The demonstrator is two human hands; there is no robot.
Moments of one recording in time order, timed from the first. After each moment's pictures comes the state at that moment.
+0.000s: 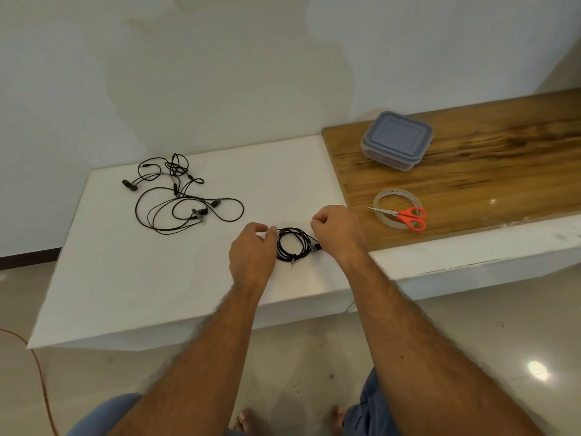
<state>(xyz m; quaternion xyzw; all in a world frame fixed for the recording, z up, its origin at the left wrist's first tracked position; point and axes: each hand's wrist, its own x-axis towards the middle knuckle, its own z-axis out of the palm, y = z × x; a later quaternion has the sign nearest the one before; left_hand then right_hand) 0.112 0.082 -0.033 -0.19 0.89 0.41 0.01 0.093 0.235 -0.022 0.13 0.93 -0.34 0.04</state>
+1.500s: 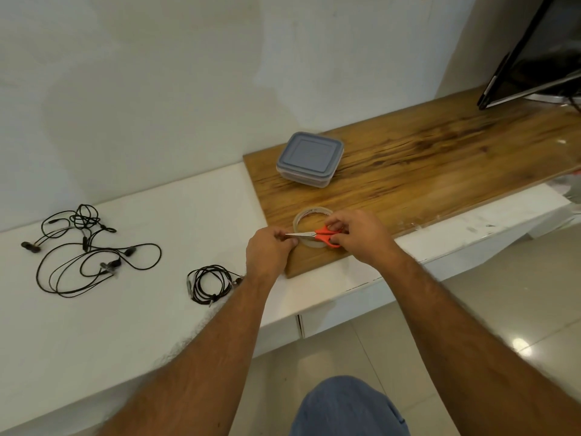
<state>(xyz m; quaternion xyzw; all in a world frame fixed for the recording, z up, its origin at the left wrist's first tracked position) 0.068 0.245 -0.043 -0.03 0.89 0.45 0.12 0.109 0.429 -0.016 0.08 0.93 -0.36 0.04</state>
